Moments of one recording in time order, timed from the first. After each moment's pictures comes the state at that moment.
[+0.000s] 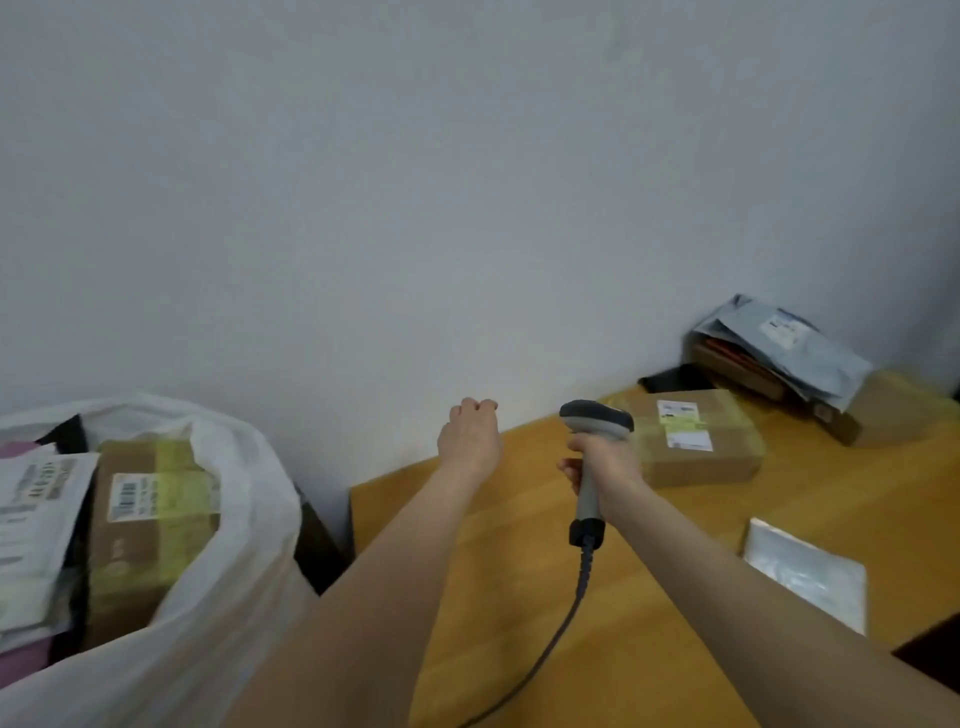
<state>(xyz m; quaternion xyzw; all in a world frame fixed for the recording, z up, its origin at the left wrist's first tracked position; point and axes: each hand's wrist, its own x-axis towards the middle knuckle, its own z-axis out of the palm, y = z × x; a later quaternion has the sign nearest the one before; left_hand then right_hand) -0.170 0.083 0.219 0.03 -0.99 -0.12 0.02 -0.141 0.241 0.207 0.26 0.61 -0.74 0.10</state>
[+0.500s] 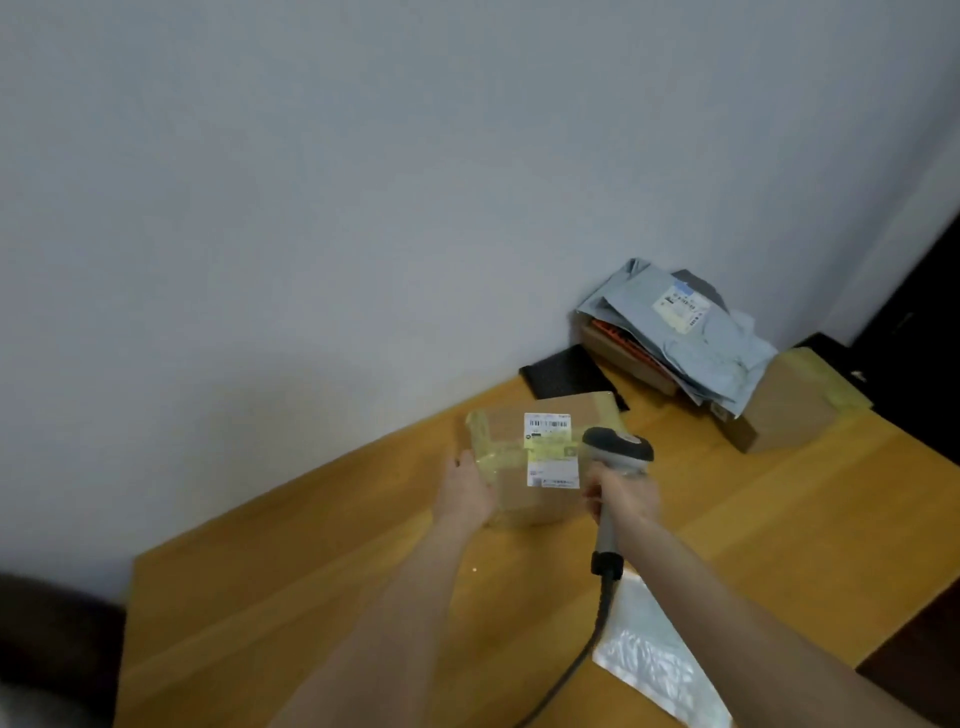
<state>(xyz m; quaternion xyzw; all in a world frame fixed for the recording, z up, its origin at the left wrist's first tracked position) -0.336 0.321 0.077 0.10 -0.95 -0.26 -0.15 -0.300 0.497 0.091 0.42 0.64 -0.65 0.06</state>
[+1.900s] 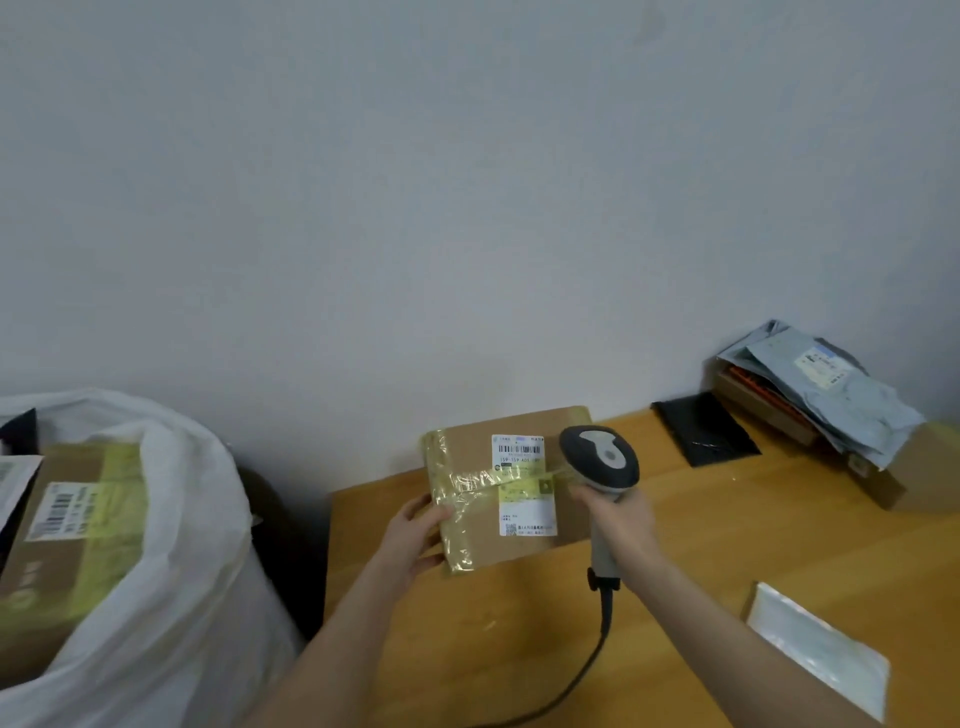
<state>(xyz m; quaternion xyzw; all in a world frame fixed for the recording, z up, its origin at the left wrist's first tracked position) -0.168 0.054 0.119 0.30 -0.61 -0.73 -0.08 -0.181 0.295 0.175 0.15 0.74 -0.66 0.04</state>
